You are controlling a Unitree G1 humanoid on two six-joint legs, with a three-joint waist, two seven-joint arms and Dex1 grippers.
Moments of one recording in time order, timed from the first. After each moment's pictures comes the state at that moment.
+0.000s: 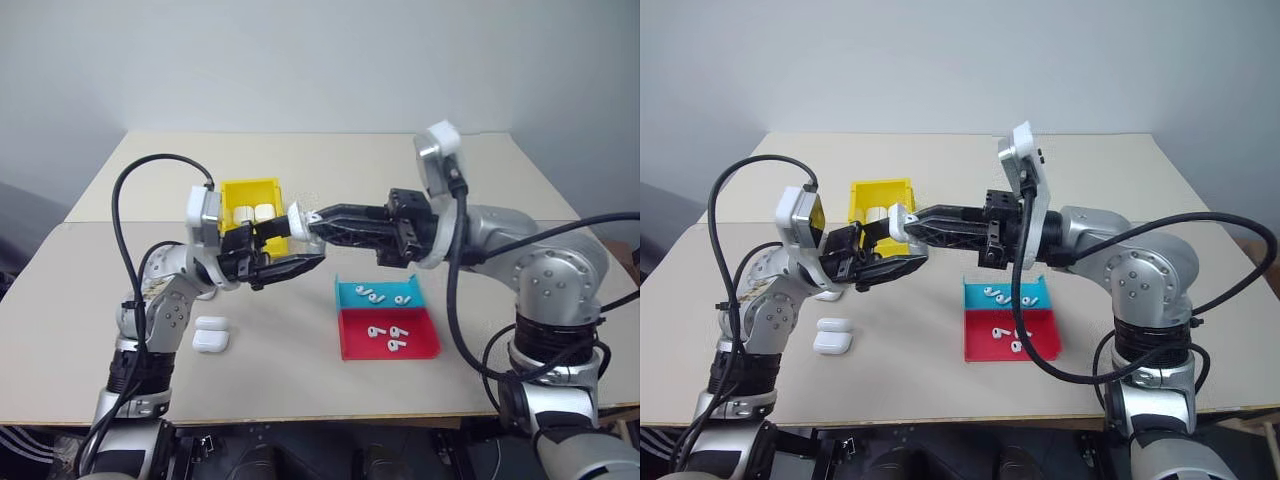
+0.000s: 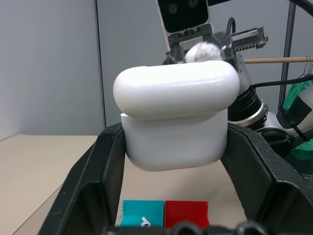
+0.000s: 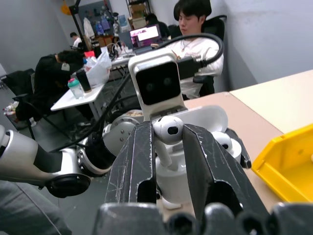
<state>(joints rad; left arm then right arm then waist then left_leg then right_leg) -0.57 0.44 0.08 -0.07 -0.74 0.33 -1.24 -0.84 -0.45 -0.09 -0.33 0.95 1.07 0.80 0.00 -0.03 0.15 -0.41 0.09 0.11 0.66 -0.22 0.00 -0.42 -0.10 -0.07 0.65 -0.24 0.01</state>
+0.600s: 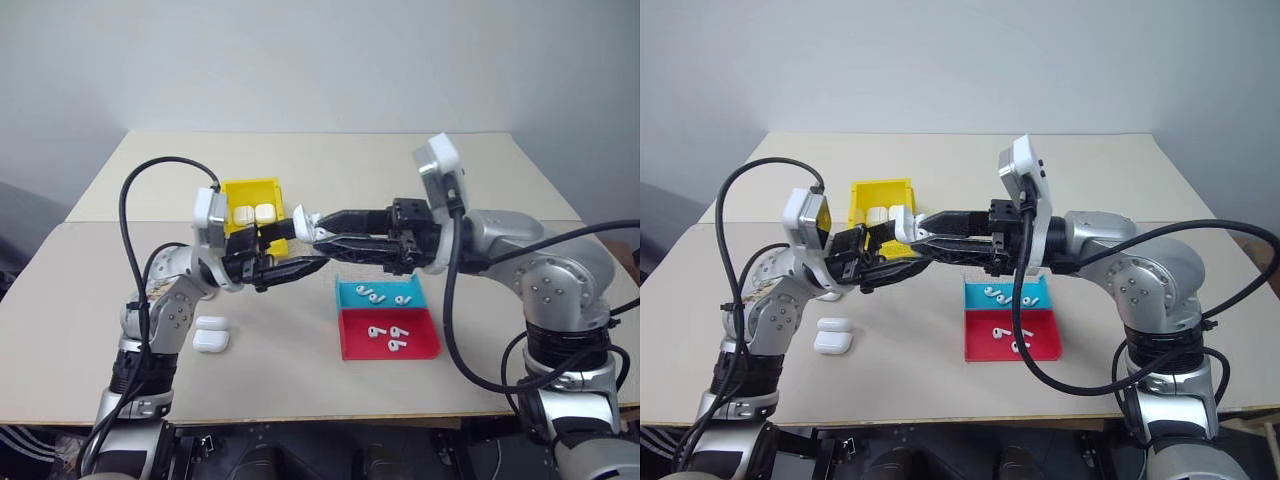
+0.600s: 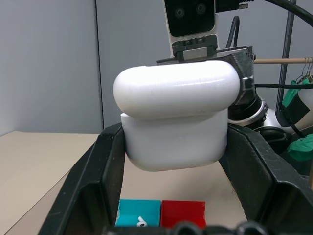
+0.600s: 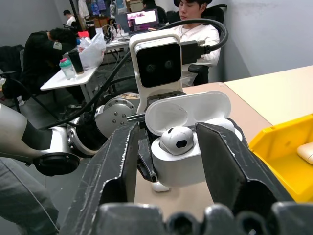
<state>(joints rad) -0.57 0.43 0.06 -0.07 -0.74 0.35 -1.23 -0.81 -0.54 -0.02 -0.35 0.91 0.97 0.86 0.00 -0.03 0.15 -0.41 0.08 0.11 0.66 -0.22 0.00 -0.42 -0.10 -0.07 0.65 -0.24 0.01</state>
